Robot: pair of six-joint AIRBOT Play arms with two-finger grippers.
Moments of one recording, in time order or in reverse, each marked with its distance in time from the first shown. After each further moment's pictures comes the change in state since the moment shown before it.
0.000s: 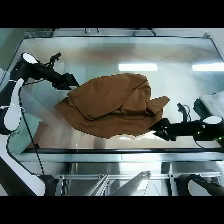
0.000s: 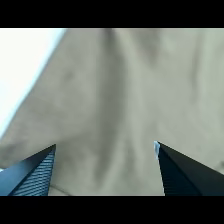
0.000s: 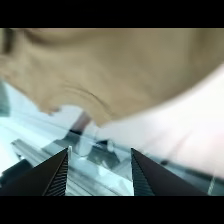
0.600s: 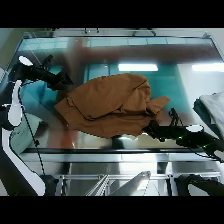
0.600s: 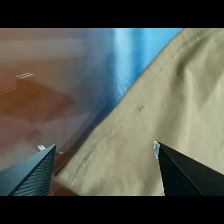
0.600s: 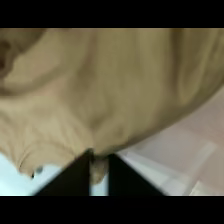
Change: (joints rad) left arm 0.078 -0.121 0.097 -0.023 0.032 -0.097; right arm 0.249 -0.064 -0.109 0.295 -0.448 -0.080
